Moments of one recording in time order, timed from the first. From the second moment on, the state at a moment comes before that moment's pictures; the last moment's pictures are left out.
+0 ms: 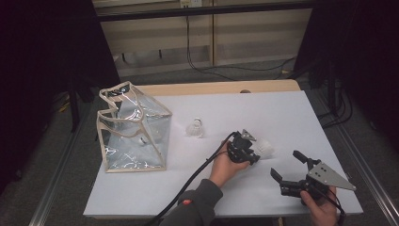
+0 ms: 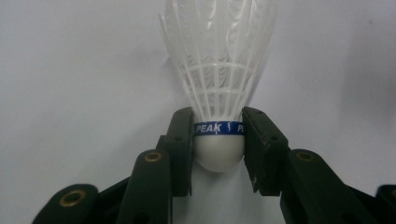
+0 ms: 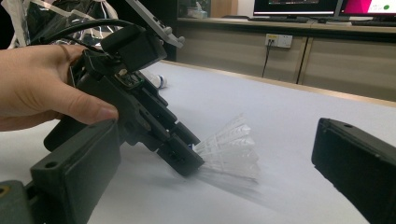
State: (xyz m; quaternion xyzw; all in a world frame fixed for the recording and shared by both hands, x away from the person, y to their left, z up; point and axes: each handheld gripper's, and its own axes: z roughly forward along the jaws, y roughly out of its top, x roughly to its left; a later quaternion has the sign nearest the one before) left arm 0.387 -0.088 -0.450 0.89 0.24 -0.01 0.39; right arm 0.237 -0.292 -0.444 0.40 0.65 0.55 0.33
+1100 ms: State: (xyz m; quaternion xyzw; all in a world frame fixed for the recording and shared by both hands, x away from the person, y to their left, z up) left arm 0.388 -0.059 -0.426 0.89 0.24 -0.04 0.38; right arm 0.238 -0.291 -0.444 0.39 0.66 0.55 0.33
